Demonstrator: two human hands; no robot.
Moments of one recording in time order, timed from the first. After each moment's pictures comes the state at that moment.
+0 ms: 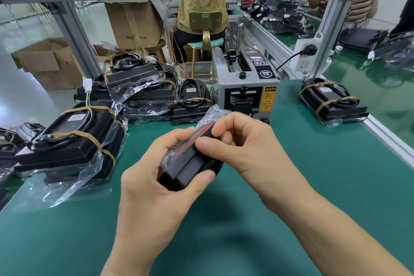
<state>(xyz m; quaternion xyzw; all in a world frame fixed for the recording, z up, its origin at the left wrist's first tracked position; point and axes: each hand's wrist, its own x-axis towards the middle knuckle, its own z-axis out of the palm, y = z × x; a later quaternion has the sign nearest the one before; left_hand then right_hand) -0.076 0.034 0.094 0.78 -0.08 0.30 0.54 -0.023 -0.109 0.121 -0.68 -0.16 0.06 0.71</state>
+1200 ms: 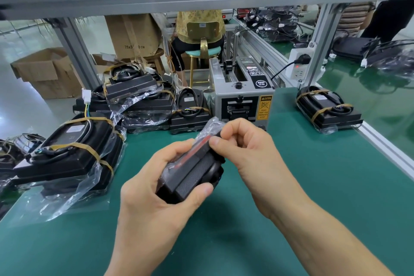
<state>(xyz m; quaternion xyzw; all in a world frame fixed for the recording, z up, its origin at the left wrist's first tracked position) -0.077 0.033 0.096 0.77 -0.09 0.28 0.56 -0.017 -0.108 0.121 -0.68 -0.11 0.02 0.72</state>
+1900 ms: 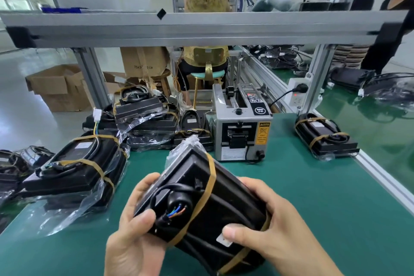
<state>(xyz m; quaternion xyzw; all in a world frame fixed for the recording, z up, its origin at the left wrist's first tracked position) -0.074 0.050 0.067 0.40 0.01 0.15 0.90 -0.046 -0.159 0.095 -0.75 -0.22 0.10 0.62</state>
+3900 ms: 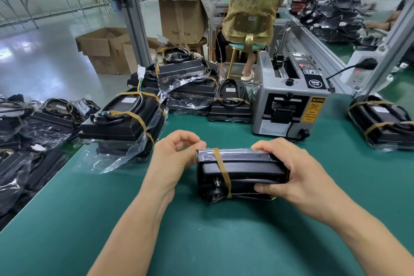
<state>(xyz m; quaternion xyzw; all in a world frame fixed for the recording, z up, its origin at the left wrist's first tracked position) -0.034 0.086 0.060 0.68 0.15 0.16 0.71 0.013 -0.147 0.072 -0.85 -0.36 0.00 0.37</state>
